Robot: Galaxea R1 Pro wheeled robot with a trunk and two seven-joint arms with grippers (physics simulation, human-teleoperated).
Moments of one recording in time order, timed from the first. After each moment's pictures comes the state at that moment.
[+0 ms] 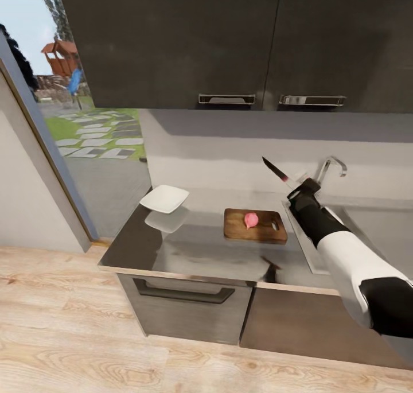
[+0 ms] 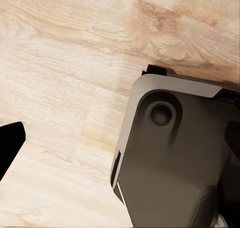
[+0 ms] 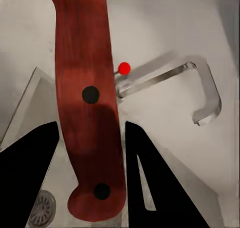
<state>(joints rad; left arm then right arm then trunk) -0.28 0.06 -0.28 0.07 0.50 -0.13 0.04 -1.21 -0.12 0.18 -0.58 0.71 0.55 -0.03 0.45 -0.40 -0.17</state>
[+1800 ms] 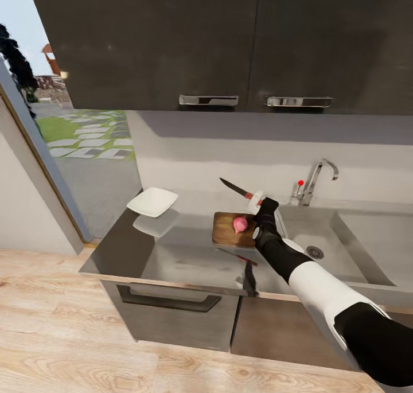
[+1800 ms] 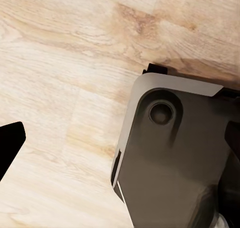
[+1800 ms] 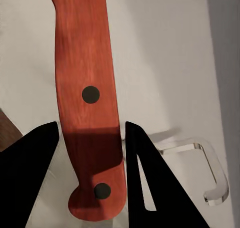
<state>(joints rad) -0.28 0.05 -0.28 0.07 0.50 -0.13 0.06 -1.05 0.01 0.49 -0.56 0.70 0.41 -0.31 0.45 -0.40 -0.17</state>
